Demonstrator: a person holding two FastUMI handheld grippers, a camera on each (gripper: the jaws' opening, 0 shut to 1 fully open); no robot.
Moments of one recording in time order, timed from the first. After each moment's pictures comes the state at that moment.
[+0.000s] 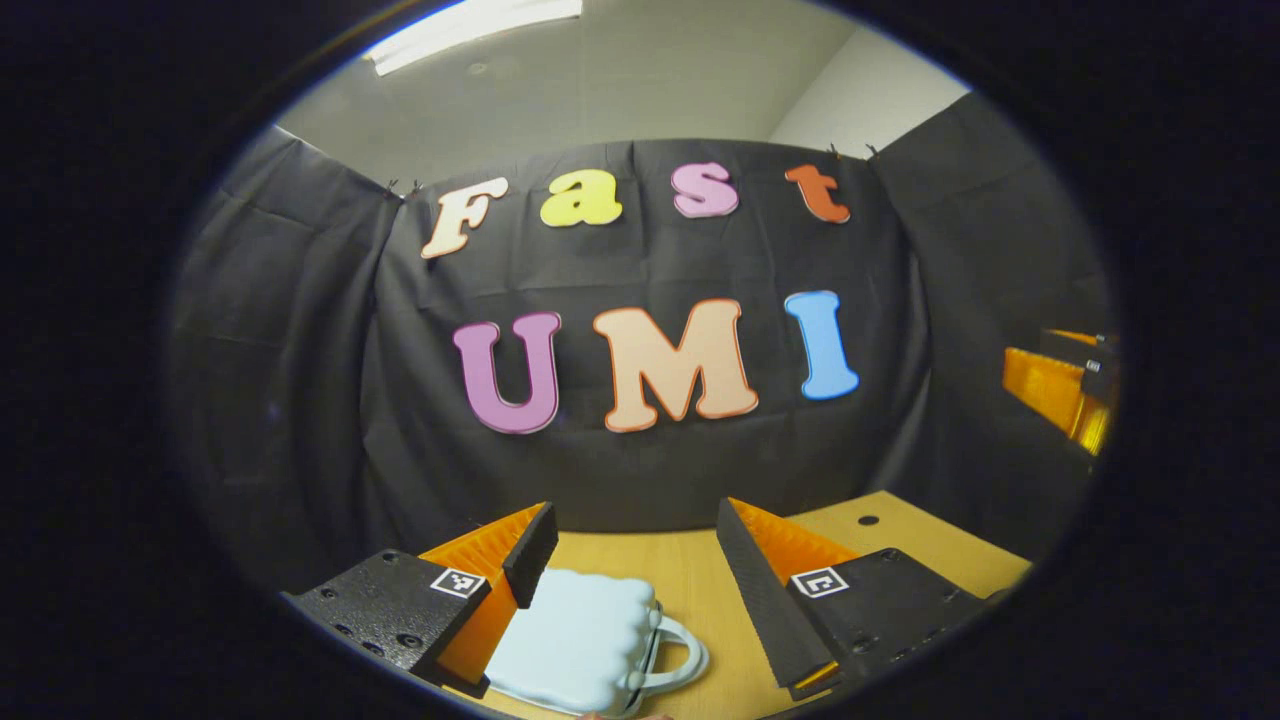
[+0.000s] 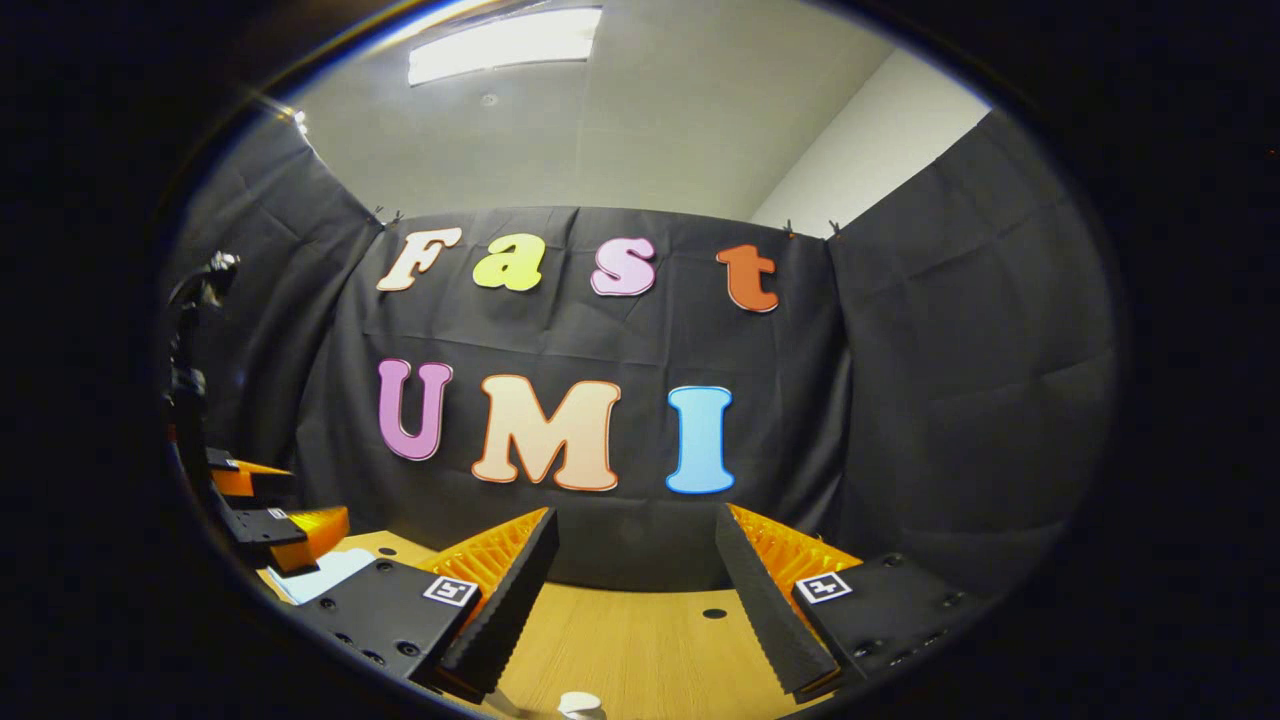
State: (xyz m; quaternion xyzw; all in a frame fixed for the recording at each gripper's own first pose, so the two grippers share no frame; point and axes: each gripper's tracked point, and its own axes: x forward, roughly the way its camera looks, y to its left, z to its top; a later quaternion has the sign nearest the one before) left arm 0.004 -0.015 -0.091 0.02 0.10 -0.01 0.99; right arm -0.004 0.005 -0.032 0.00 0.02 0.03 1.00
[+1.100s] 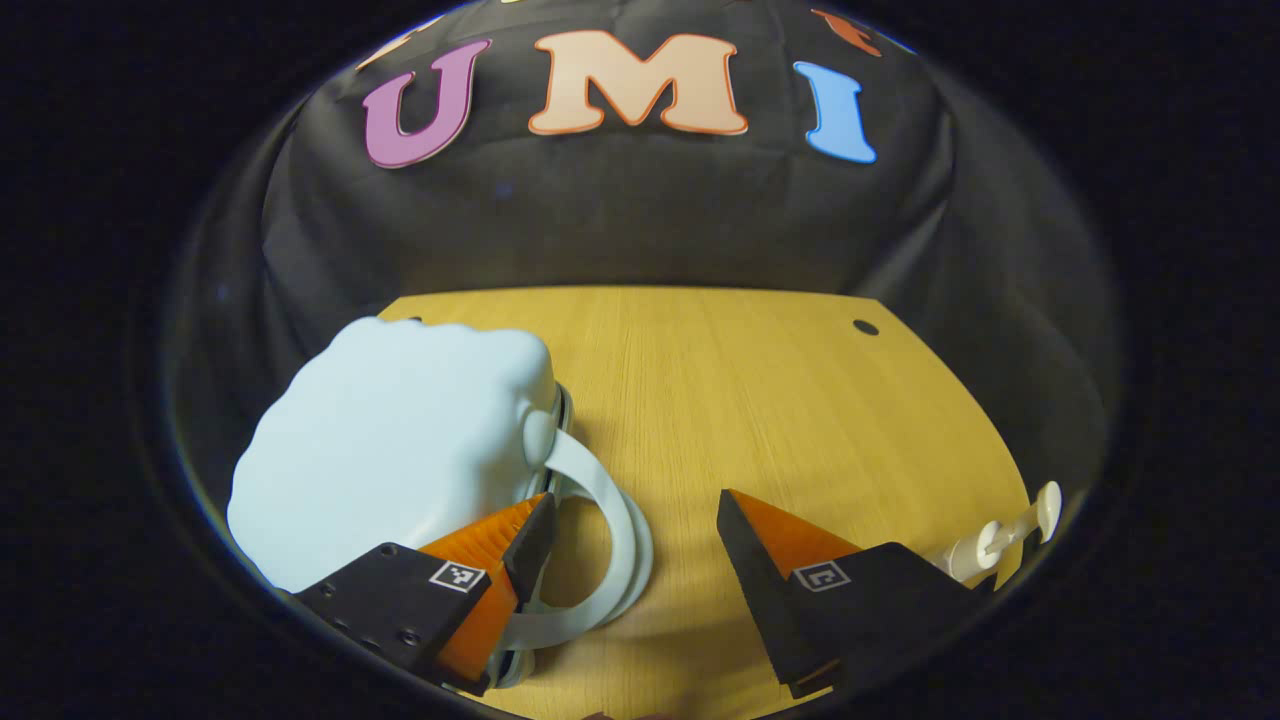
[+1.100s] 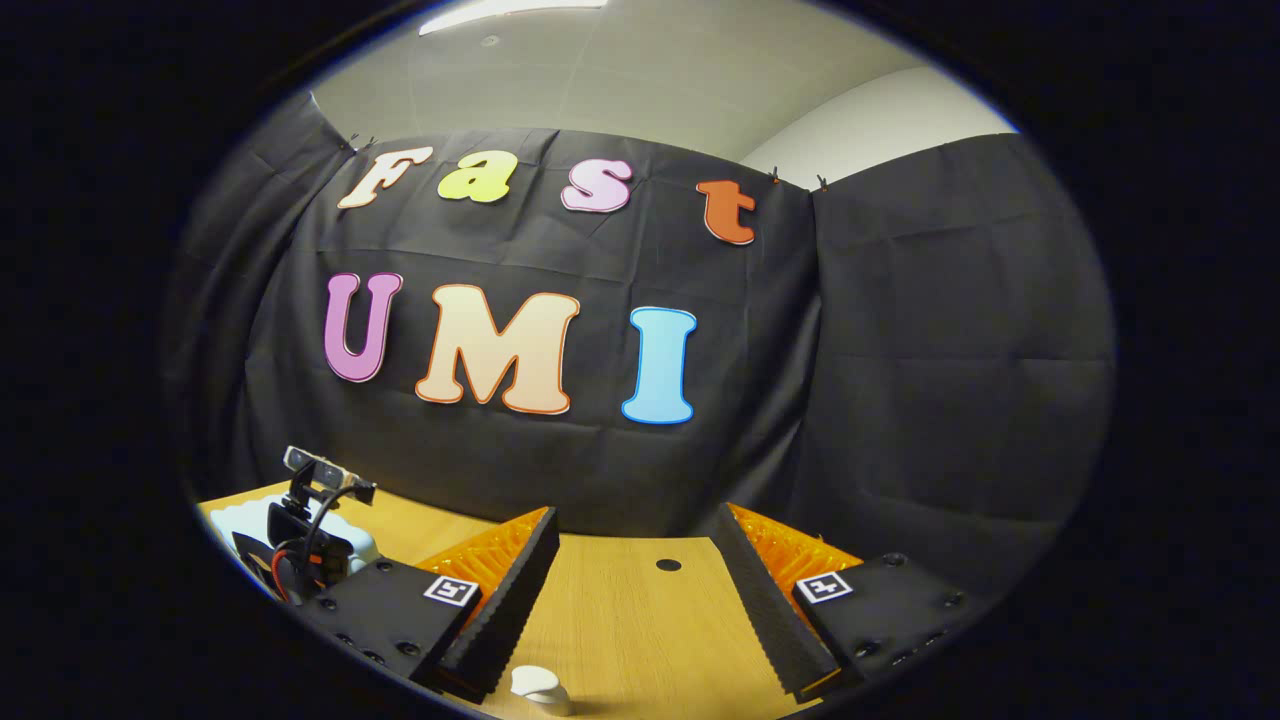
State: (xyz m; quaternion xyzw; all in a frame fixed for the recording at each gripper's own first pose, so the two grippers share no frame) left arm 0.014 -0.077 -0.349 -0.04 0.45 -0.07 0.89; right arm 0.020 -0.020 -0.108 -0.06 0.12 -0.05 0.99
